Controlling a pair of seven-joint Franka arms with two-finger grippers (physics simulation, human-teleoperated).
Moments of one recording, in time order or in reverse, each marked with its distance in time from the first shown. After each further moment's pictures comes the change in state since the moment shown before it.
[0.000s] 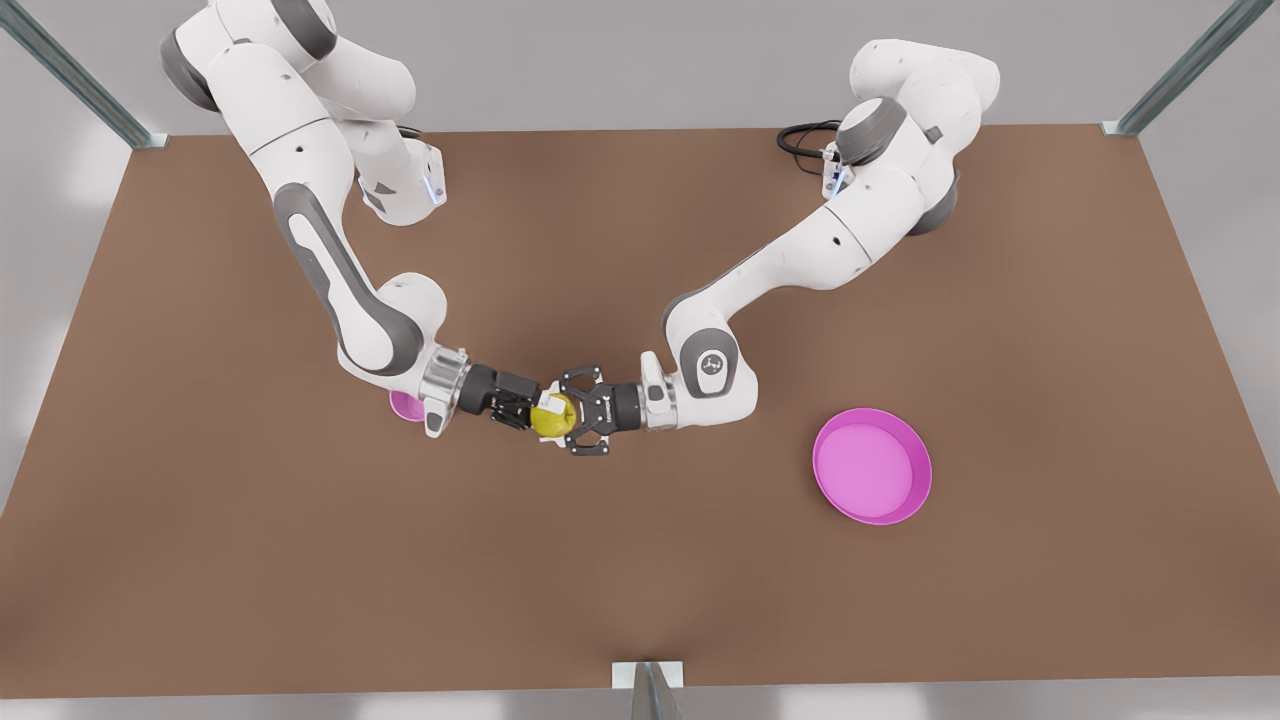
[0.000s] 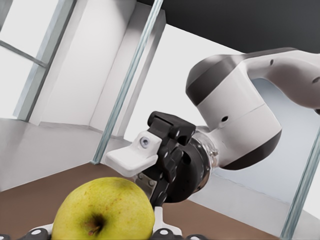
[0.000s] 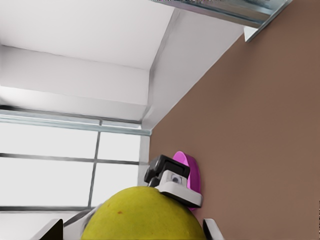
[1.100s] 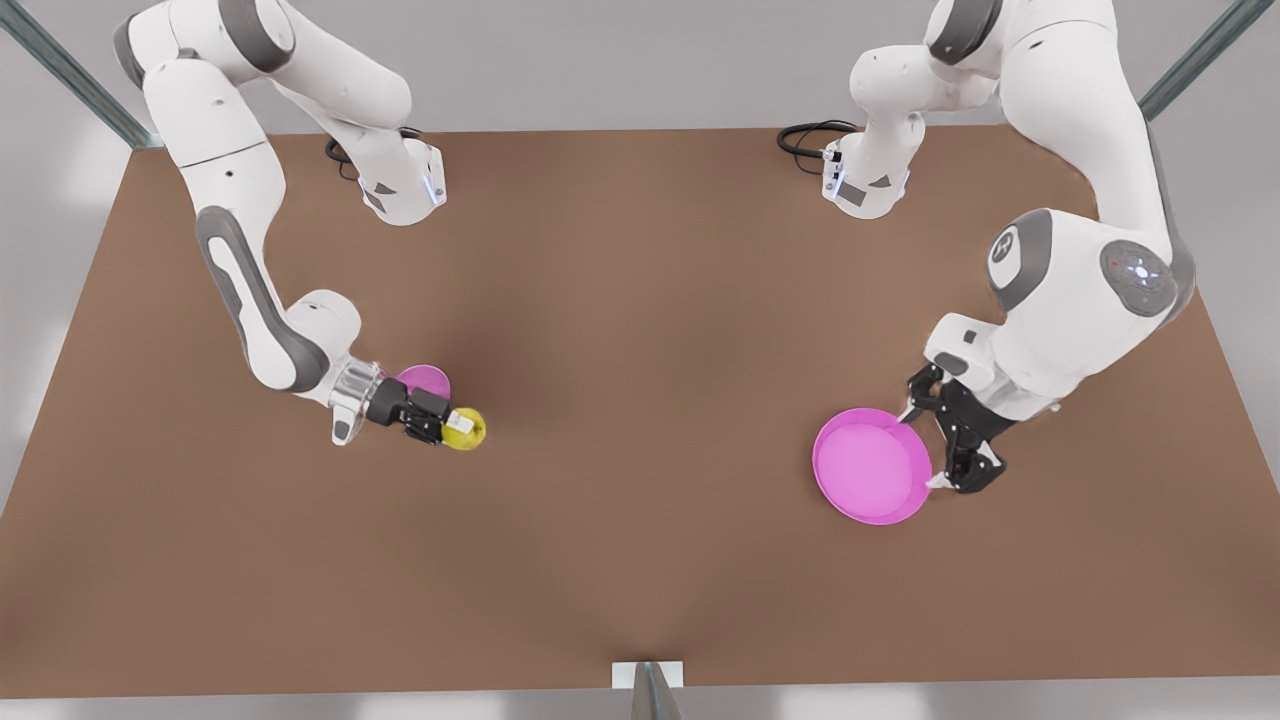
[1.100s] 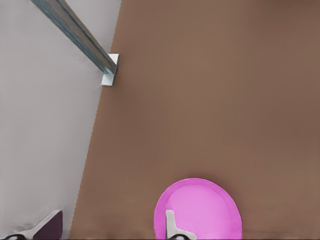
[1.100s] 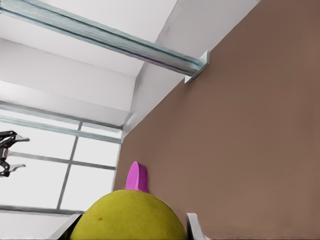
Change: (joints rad) left arm 0.255 -0.715 0.508 -0.040 1.643 -0.654 -0.939; right arm -0.336 -0.004 0.000 -0.163 -0.229 -0.152 -0.178
